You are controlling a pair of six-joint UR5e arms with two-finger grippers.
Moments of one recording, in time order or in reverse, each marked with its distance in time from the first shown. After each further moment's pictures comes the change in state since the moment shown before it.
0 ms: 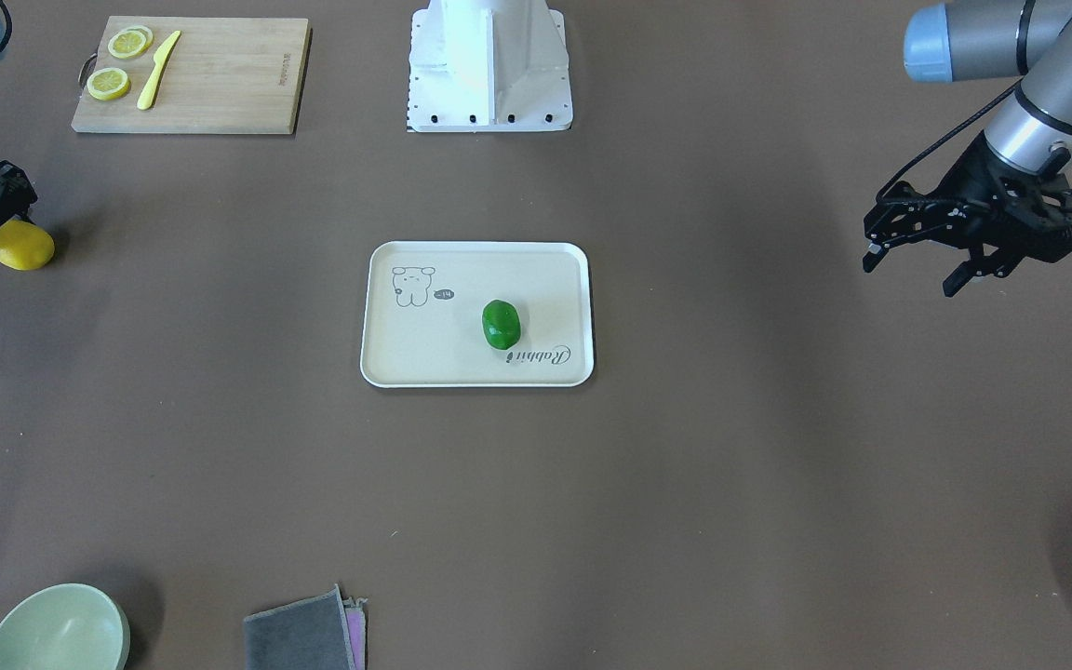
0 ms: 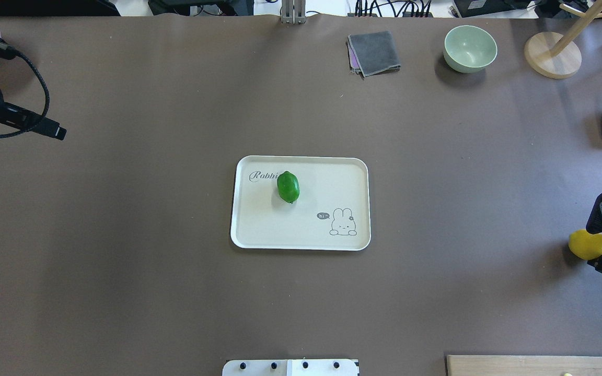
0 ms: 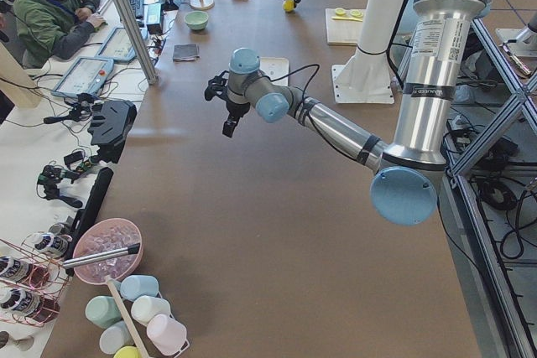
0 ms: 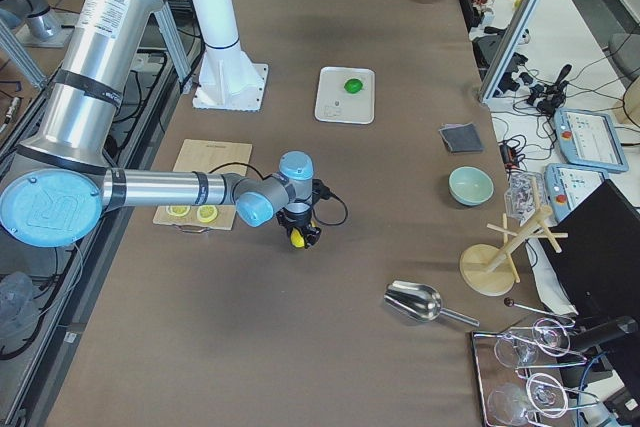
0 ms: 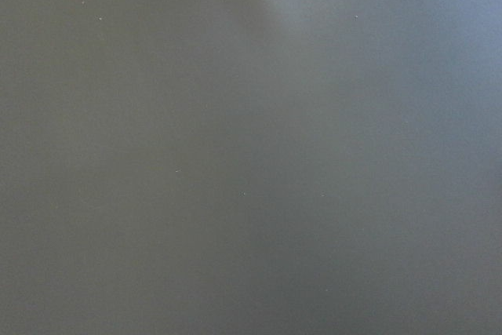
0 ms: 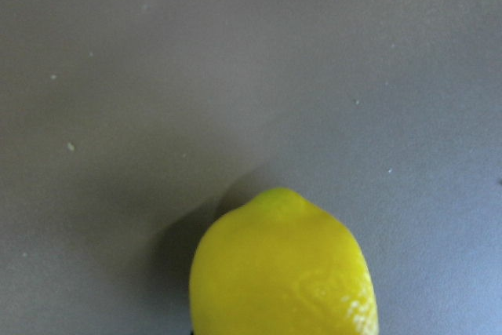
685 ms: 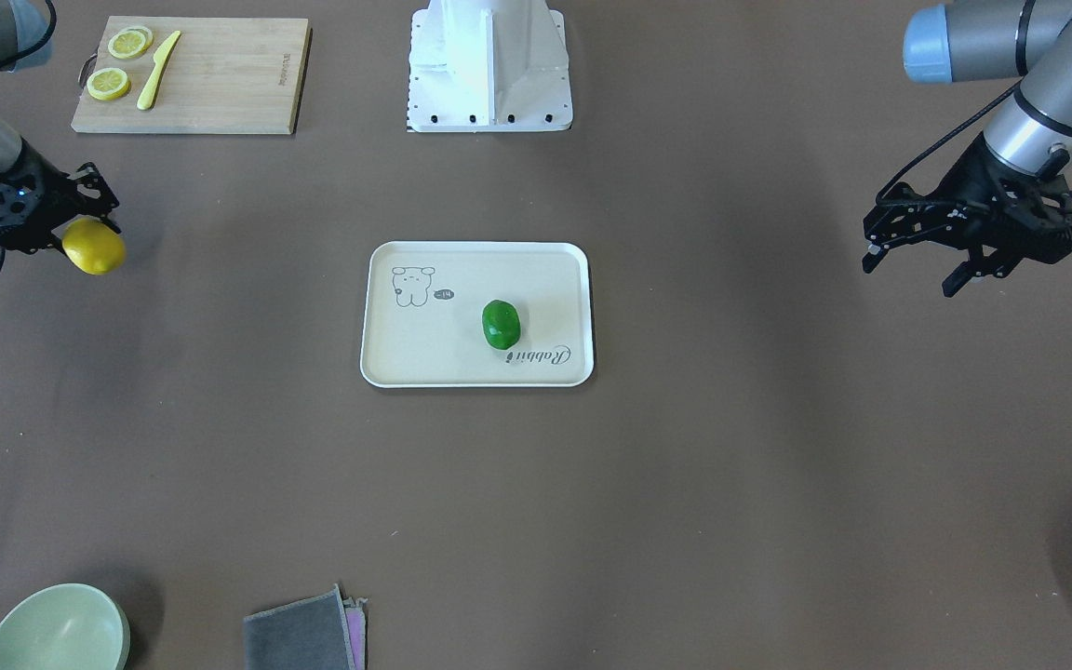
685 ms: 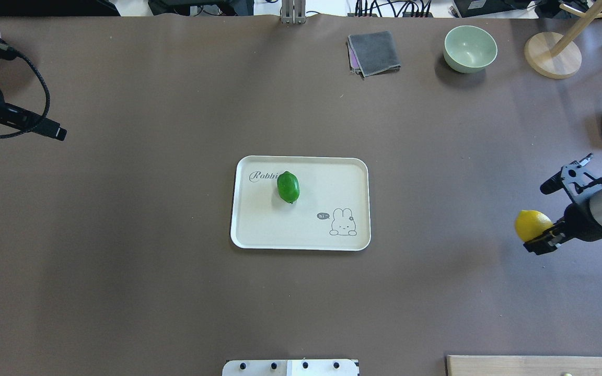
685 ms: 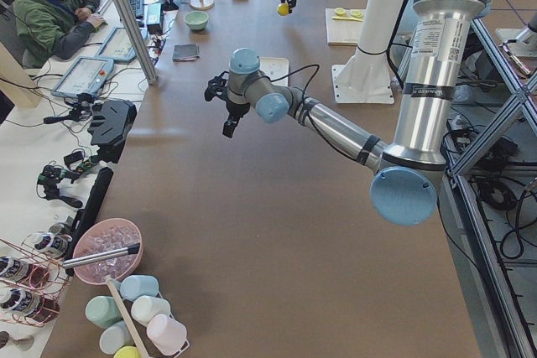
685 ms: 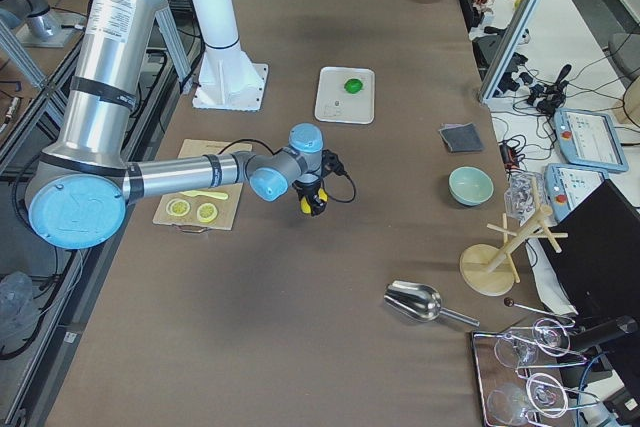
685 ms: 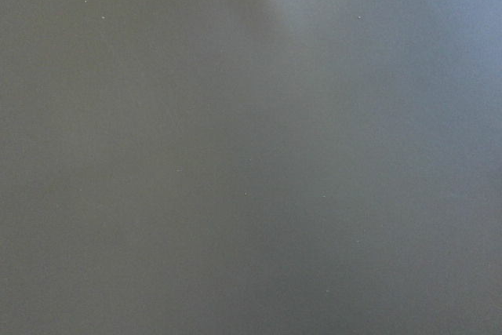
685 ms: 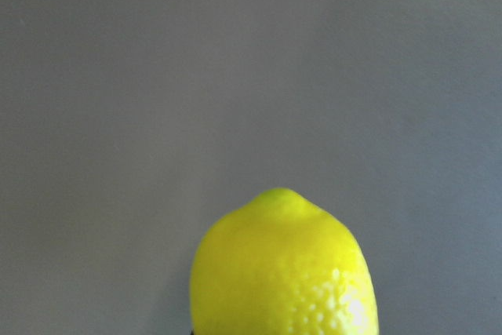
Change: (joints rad) left arm 0.001 0.000 0.004 0.000 -0.002 -0.003; right arm -0.049 0.167 0.092 -0.068 0.131 0.618
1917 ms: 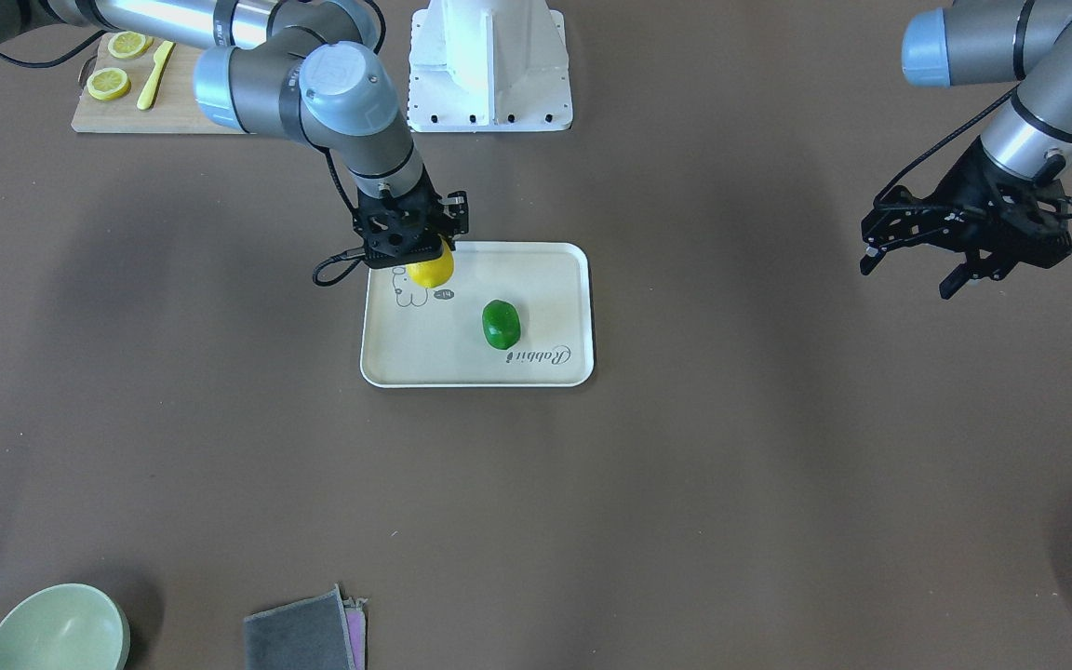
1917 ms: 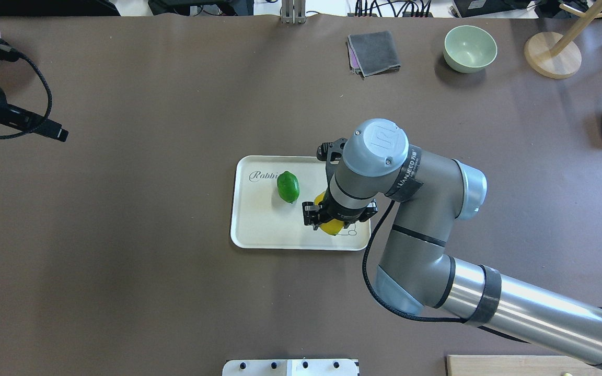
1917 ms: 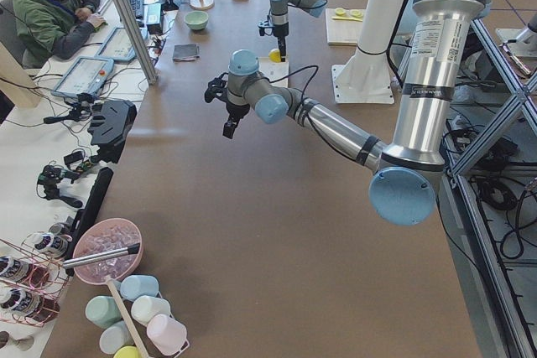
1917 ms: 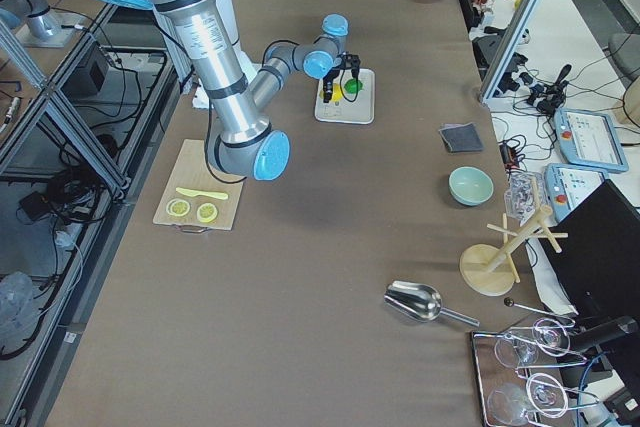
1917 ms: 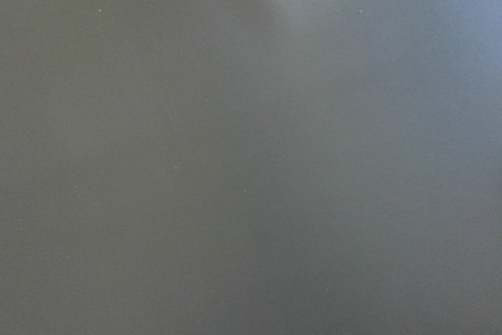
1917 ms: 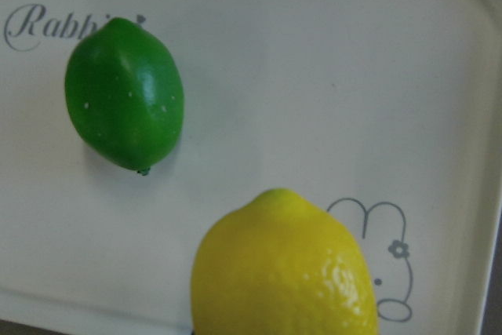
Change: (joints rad) left arm 0.003 -0.003 0.009 -0.001 -0.003 -0.001; right arm -0.262 0.824 -0.234 -0.456 -0.145 0.648
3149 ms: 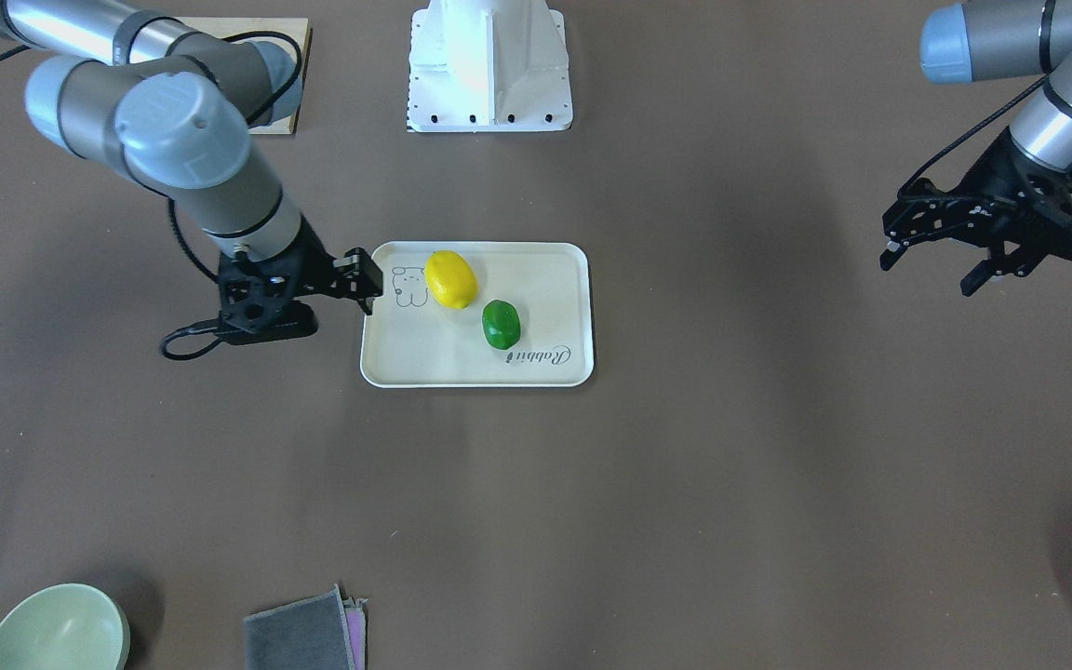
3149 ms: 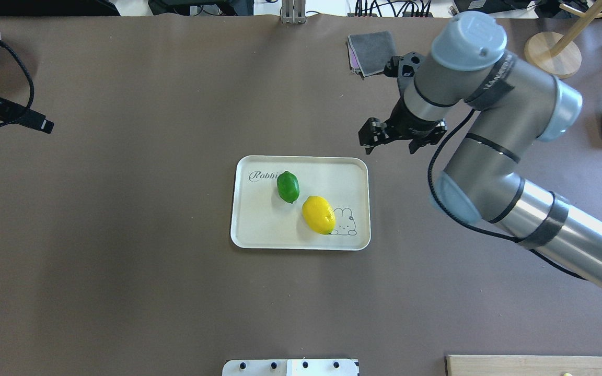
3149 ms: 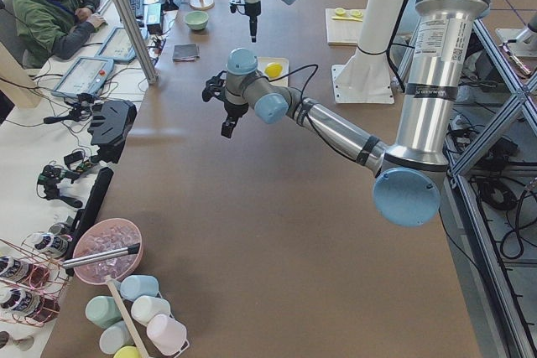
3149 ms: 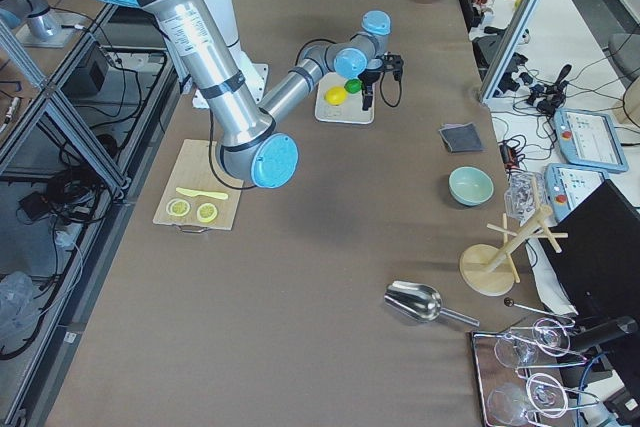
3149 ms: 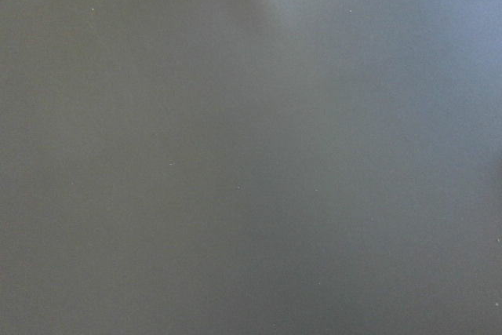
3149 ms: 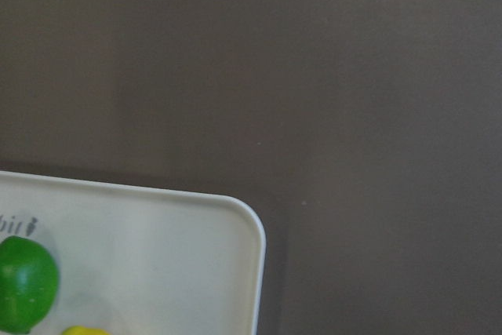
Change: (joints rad) left arm -0.086 0.003 0.003 0.035 -0.057 0.092; right arm 0.308 -0.113 0.070 -0.050 0.128 -0.246
